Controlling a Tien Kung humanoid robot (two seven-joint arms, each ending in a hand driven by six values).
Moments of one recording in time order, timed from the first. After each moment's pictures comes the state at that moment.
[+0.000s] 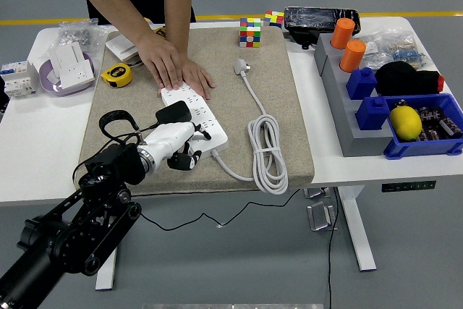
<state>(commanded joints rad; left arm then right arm) -0.36 0.03 -1.10 -1.22 2.27 -0.23 0.21 0.10 -0.42 0.28 0.43 0.02 -0.49 -0.13</state>
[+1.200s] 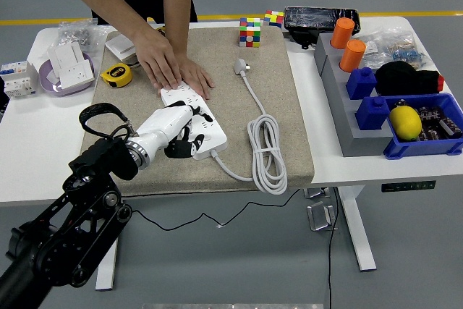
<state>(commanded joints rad) -0.26 0.03 -1.18 -1.49 2.27 -0.19 0.19 0.10 -0.42 0.28 0.43 0.01 -0.49 -0.13</state>
